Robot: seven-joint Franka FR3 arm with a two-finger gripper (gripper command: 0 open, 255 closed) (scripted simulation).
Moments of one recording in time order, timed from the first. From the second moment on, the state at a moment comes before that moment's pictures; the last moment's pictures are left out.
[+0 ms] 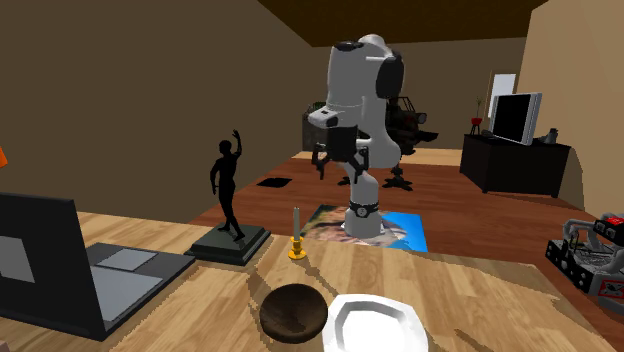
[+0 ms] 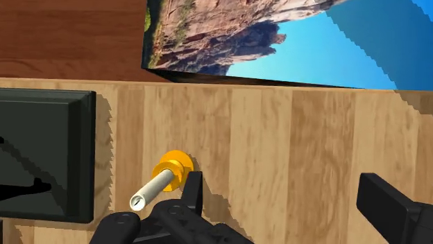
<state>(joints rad) -0.05 -0.48 0.00 -2.41 -0.09 1.75 -0.11</state>
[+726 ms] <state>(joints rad) -0.12 -0.05 -0.04 -2.27 -0.24 1.89 -0.10</state>
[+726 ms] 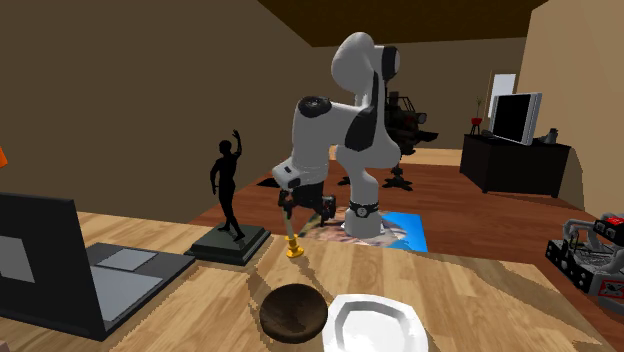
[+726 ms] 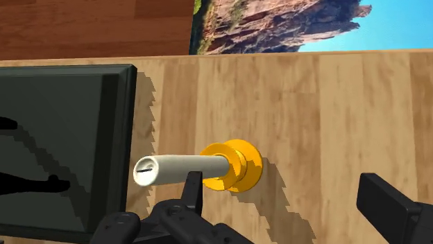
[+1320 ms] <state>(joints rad) -0.14 0.08 -0.06 -2.28 -0.30 1.98 -0.09</state>
